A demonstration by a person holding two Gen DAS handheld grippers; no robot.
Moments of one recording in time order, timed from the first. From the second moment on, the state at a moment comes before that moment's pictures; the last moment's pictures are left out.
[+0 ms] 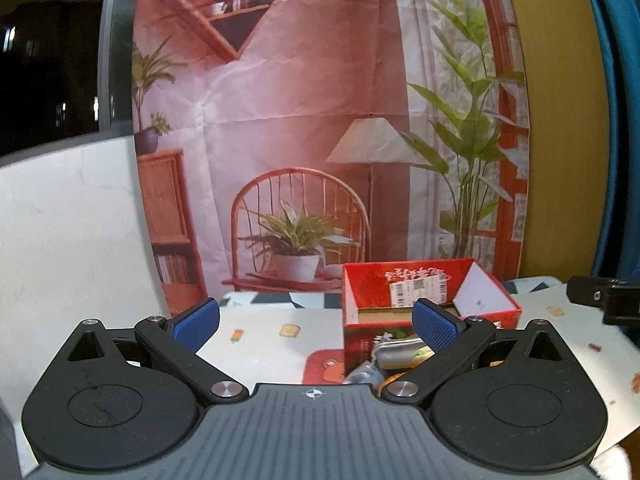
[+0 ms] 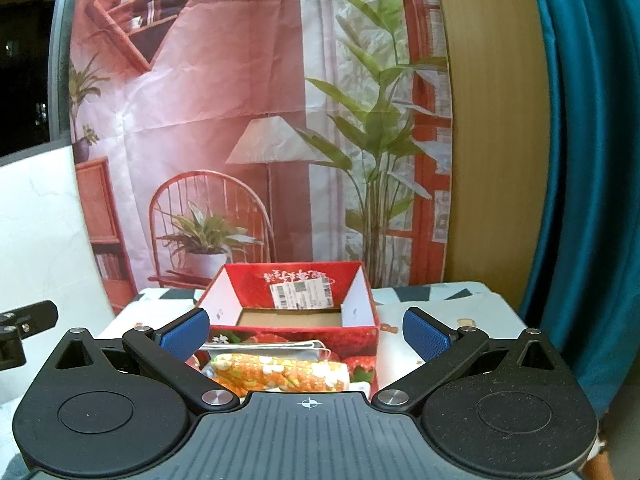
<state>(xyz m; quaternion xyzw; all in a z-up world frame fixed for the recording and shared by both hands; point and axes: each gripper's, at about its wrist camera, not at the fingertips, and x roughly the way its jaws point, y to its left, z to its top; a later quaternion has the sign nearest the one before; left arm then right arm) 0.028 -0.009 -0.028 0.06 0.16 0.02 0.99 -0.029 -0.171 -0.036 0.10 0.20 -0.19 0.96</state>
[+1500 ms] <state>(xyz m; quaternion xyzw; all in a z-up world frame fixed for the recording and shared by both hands) 0.115 0.025 -0.203 -0.03 0.35 -0.09 0.93 0.015 -0.189 -0.220 0.13 0.34 -0.15 0.92</state>
